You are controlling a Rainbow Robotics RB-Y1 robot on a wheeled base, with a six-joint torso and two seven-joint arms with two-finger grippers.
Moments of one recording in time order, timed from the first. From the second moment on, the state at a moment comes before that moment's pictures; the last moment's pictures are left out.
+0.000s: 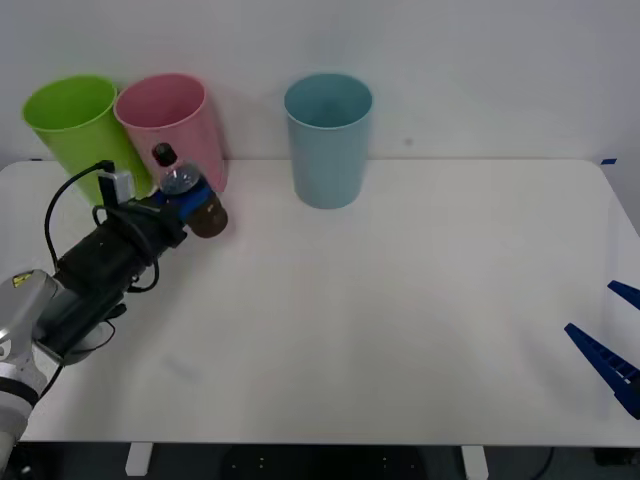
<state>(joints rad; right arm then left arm) 0.35 -0.40 -0.52 -1.66 0.96 -1.22 0.00 -0.29 0.42 -0.01 -1.24 -0.92 -0.48 -0.06</state>
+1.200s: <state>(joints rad) 0.35 -0.40 -0.52 -1.66 0.96 -1.22 0.00 -0.27 0.50 0.01 -1.58 -0.83 -0.30 0.18</state>
